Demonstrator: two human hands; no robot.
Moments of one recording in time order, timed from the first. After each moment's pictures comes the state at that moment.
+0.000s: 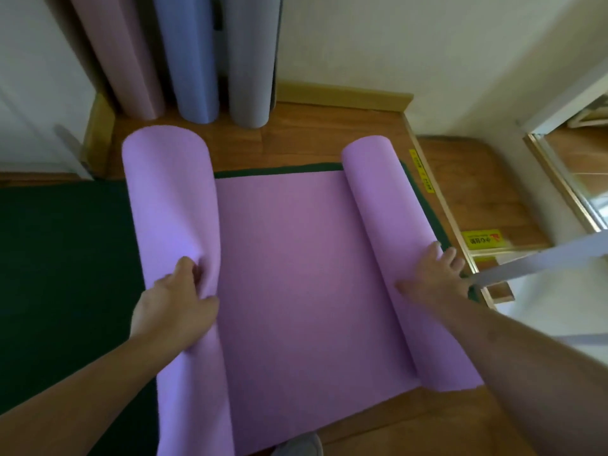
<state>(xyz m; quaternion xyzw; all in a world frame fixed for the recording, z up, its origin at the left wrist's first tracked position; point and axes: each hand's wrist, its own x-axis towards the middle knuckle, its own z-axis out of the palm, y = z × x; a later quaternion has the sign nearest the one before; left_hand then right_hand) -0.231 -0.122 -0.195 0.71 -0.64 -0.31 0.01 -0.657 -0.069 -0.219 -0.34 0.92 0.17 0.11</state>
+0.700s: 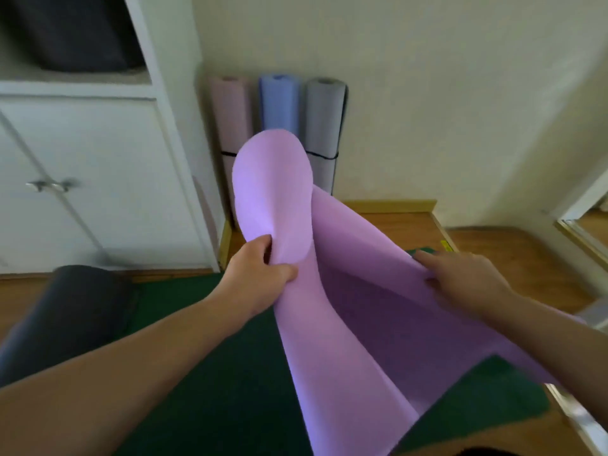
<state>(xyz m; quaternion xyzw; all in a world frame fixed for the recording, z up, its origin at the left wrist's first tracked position) -0.180 -0.089 0.081 0.58 -0.63 -0.42 0.30 -0.525 -0.047 0.065 -0.72 0.69 0.09 -0.08</state>
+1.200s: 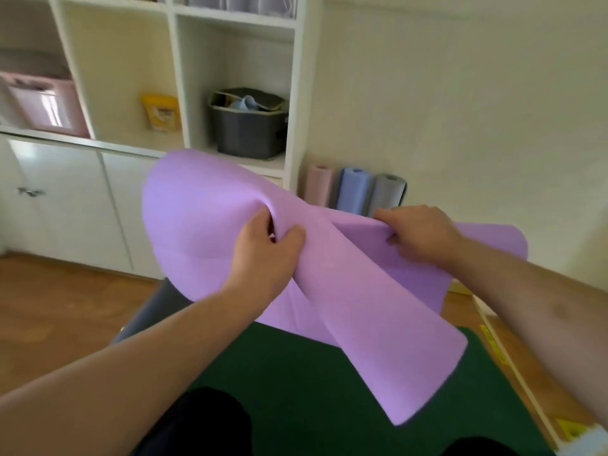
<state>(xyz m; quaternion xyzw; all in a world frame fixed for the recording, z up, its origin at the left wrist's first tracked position) -0.047 0.047 0.251 0.55 -0.52 -0.31 0.57 -0.315 -0.052 0.282 -0.81 0.55 -0.01 -0.21</state>
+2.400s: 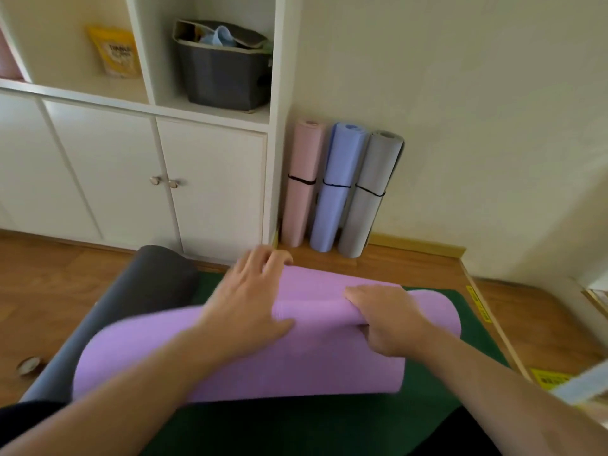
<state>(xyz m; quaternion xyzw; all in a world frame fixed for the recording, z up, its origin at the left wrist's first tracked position) -0.018 0.030 0.122 0.53 -0.81 -0.08 0.23 -0.288 0.011 0.114 -0.84 0.54 0.05 0.01</state>
